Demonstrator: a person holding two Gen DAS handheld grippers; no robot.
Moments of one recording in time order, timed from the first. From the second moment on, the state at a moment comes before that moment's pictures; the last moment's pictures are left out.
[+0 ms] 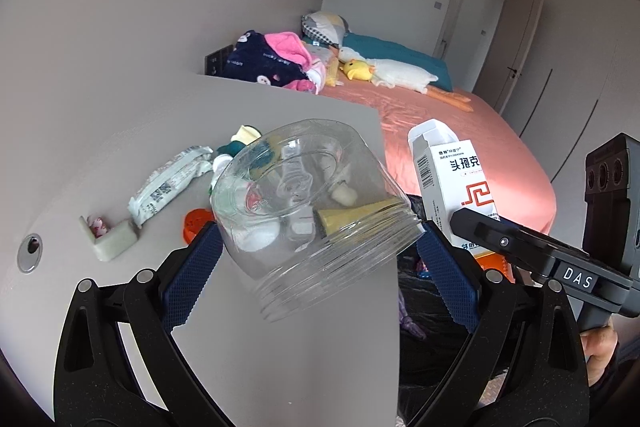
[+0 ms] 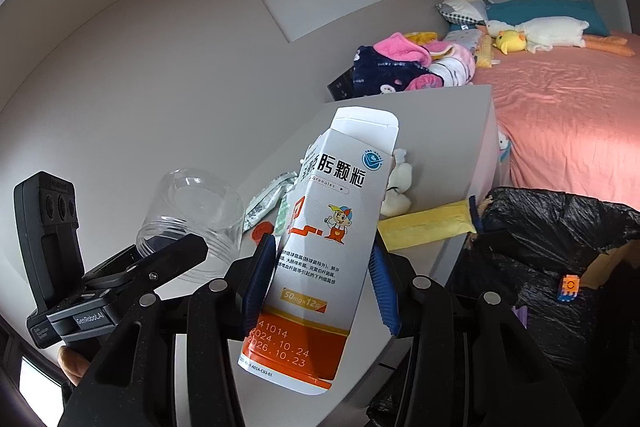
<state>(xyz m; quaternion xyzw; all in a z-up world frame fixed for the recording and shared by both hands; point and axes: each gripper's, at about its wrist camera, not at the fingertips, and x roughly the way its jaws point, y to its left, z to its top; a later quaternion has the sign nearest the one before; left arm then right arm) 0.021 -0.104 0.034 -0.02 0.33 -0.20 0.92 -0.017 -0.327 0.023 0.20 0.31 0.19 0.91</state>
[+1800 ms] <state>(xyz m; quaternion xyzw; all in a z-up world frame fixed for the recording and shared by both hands) 0.033 -0.265 -0.016 0.04 0.41 -0.34 0.85 -0.050 -0.492 -0.004 0.23 0.31 -0.03 0.92</state>
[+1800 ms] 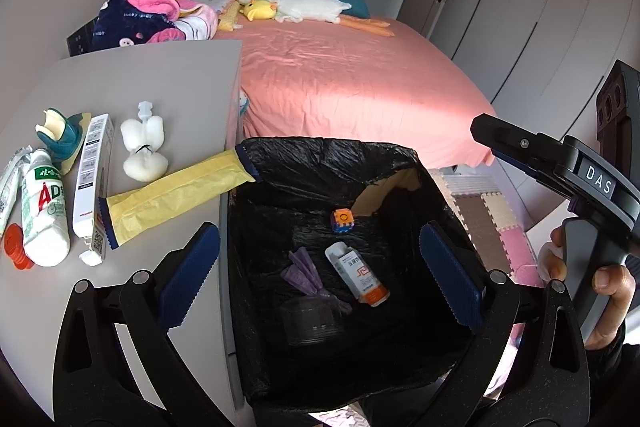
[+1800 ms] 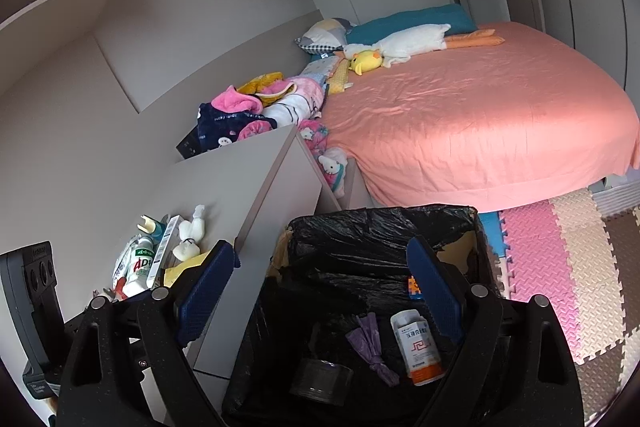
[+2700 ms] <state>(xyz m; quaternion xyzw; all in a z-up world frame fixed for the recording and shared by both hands) 0.072 -0.150 -0.025 -0.01 0.41 -0.23 0.88 0.019 -0.391 -0.038 0.20 0.38 0.06 0.90</state>
